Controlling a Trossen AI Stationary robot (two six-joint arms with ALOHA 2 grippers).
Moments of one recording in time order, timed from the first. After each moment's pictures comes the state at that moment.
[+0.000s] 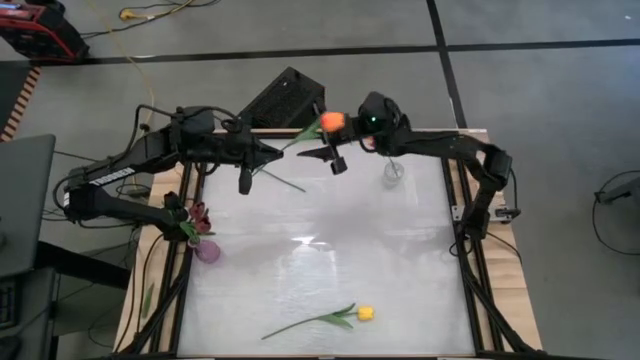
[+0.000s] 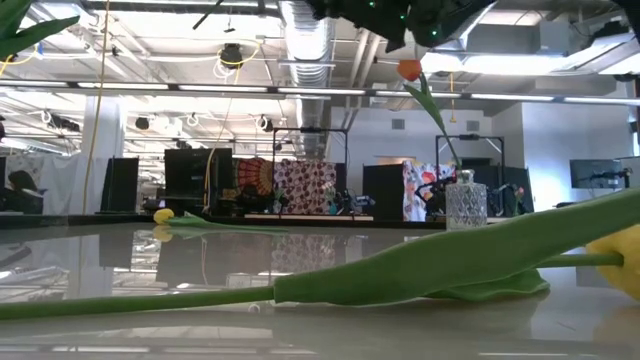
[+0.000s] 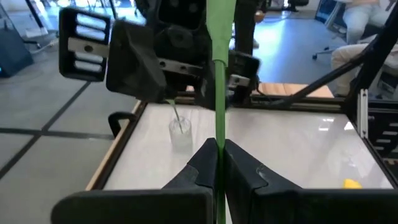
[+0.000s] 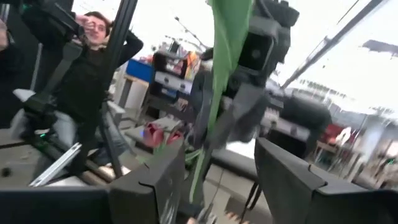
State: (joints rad) left arm 0.29 1.10 1.33 -0.49 0.14 0.06; right arm -0.40 1.79 1.44 0.71 -0.83 -0.15
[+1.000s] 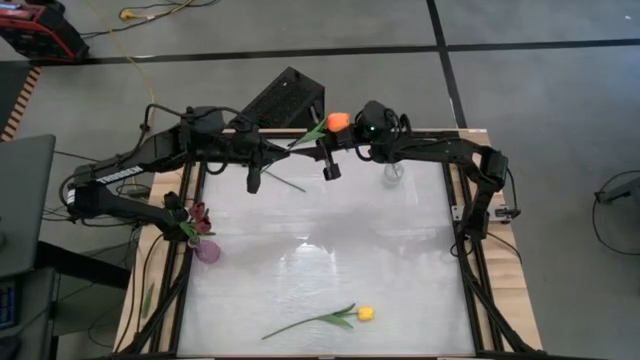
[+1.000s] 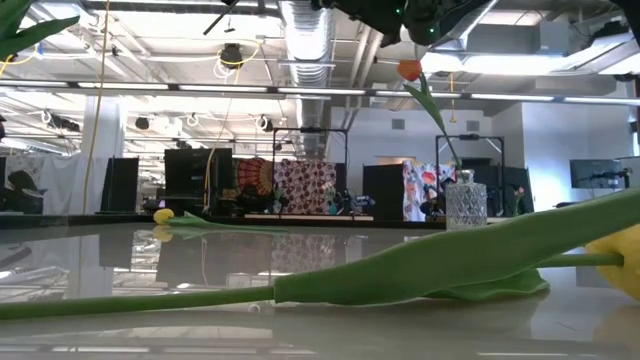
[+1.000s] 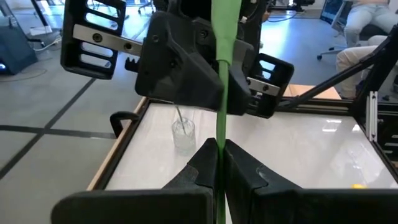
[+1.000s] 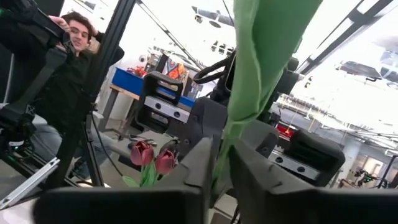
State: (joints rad) left arm 0.29 1.14 1.33 -0.45 0.12 0.06; right arm -0.34 1.80 1.44 0.81 -0.73 -0.16
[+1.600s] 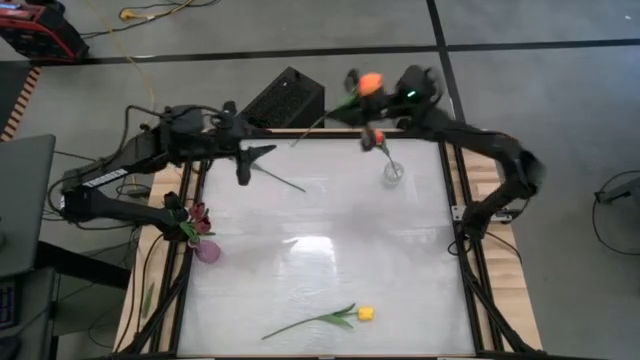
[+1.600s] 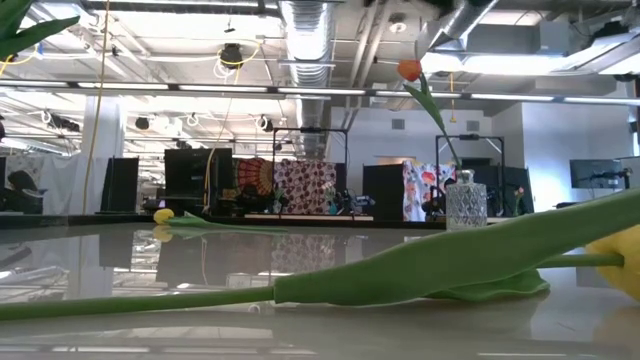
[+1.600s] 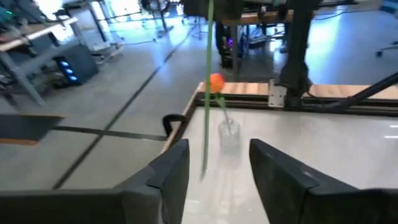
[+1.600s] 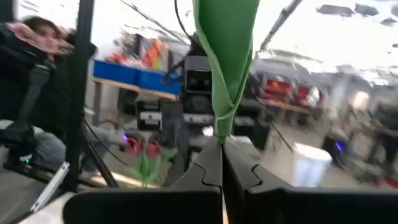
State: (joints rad) left arm 0.29 1.05 1.33 -0.50 -0.06 0.14; right arm -0.53 1.53 1.44 0.38 -0.78 -0.04
